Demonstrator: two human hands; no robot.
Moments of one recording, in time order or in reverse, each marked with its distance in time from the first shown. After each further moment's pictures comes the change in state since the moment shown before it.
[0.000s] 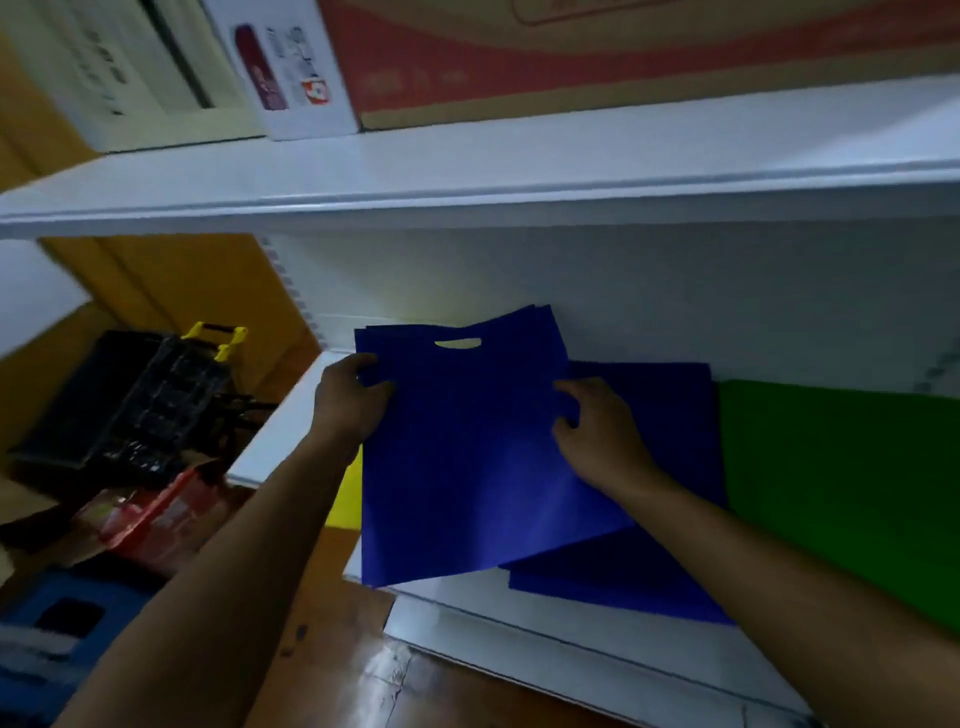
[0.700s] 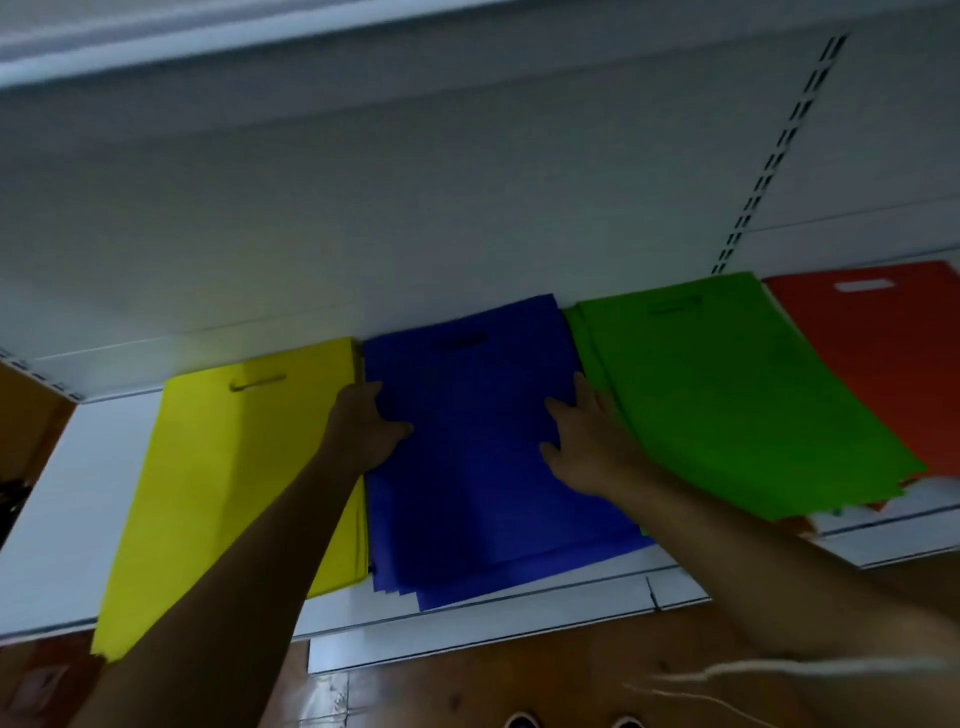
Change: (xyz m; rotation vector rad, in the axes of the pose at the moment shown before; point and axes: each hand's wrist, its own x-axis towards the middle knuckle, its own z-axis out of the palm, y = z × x) left_hand 0.017 -0.011 0.180 0.436 -0.544 0.283; right_hand -0.027 0.124 -0.015 -0.407 -0.113 0.433
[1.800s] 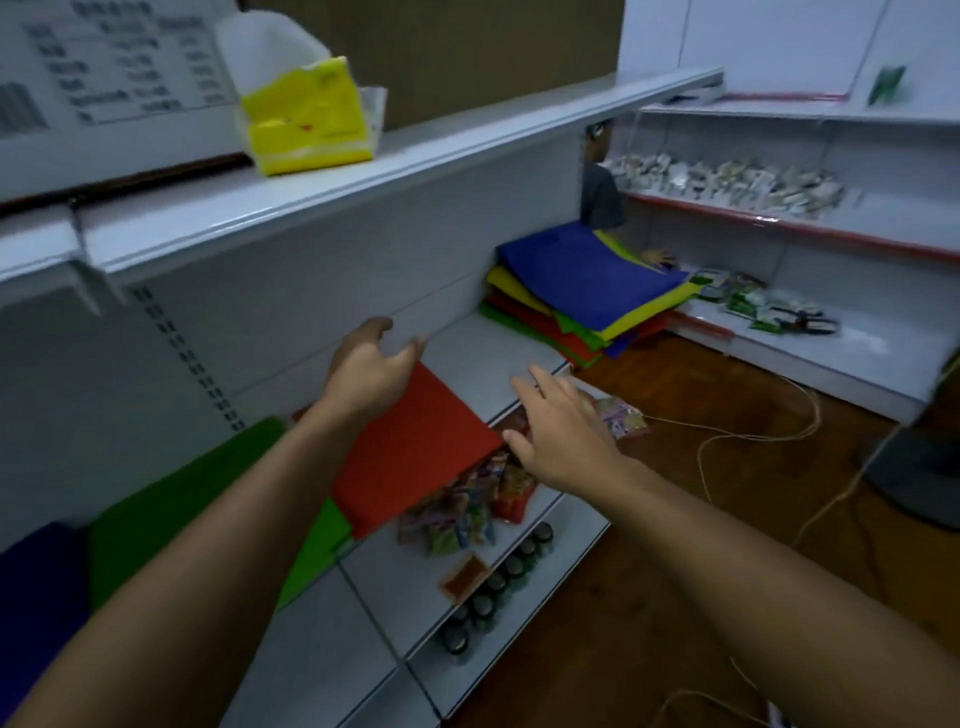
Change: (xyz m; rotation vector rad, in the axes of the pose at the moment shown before) left_hand -0.215 0.548 0.205 -0.187 -0.093 0.691; right_hand -0.292 0.415 -0.201 -0.055 0.633 0.290
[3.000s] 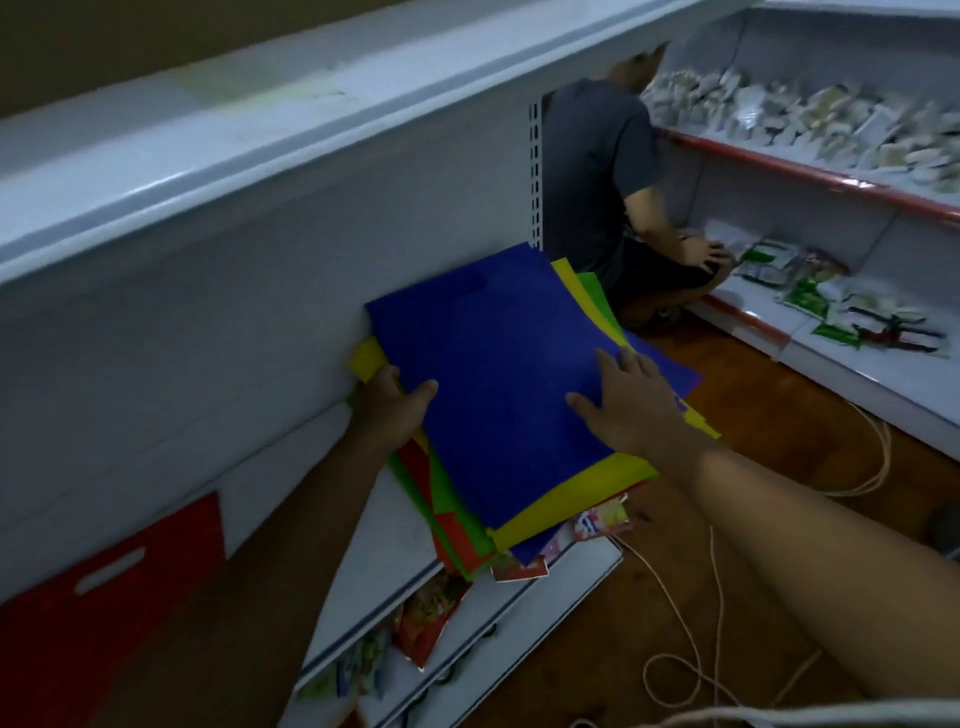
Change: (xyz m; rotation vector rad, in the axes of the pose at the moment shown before) left_hand 0.326 0.088 0.325 -0.163 -0.143 -0.409; right_hand 0.359 0.398 0.010 0.016 -0.274 0.225
